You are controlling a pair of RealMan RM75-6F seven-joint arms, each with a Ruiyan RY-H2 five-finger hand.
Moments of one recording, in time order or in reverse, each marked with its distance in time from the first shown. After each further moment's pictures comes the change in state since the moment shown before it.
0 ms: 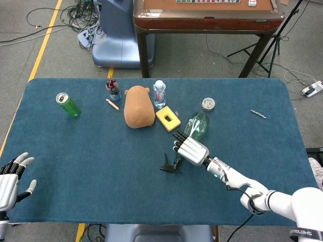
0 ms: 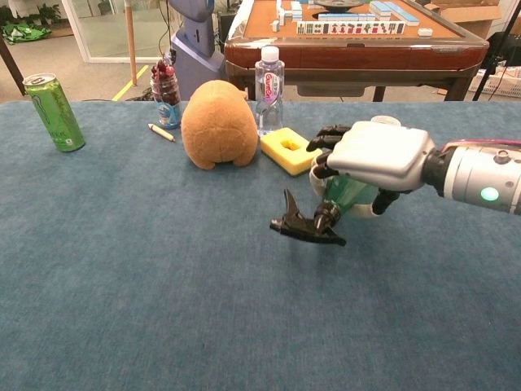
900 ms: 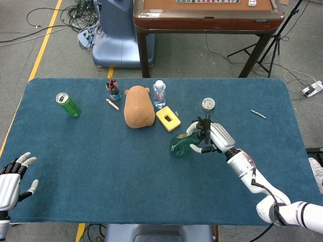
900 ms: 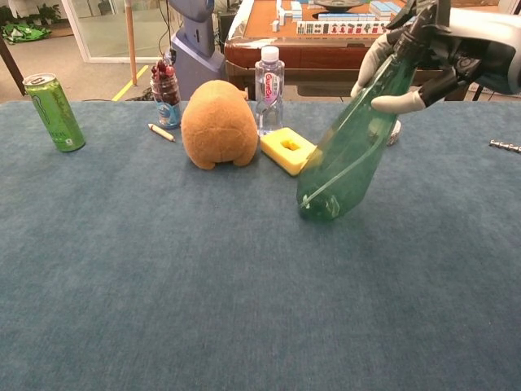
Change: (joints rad) left arm -0.005 0.001 0.003 0.000 0.008 -0.006 -0.004; right arm -0.126 0.324 0.157 -0.499 0.343 0.011 0.705
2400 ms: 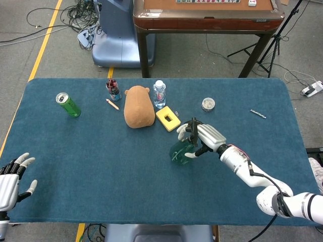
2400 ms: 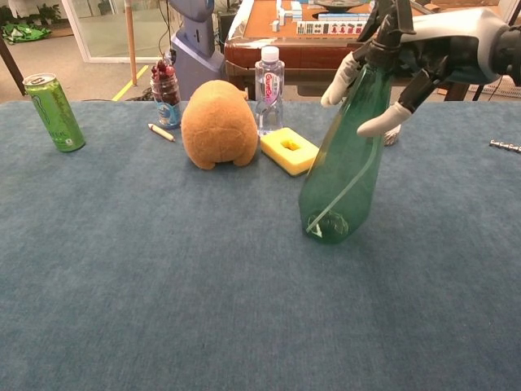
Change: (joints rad) left arm 0.004 -0.005 0.000 0.011 -0.005 0.002 -0.006; right arm 0.114 0.128 0.057 -0.119 0.124 -0.287 -0.132
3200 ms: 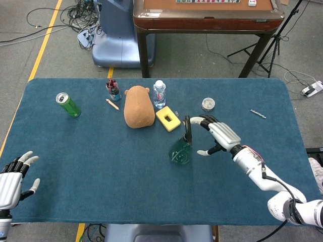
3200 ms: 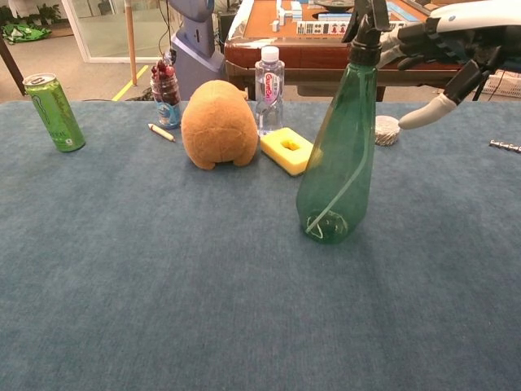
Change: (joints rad) left arm -0.015 0.000 -0.004 -0.012 0.011 -0.009 0.012; right arm -0.086 0.053 -0.028 -0.006 -0.031 0.104 -0.020
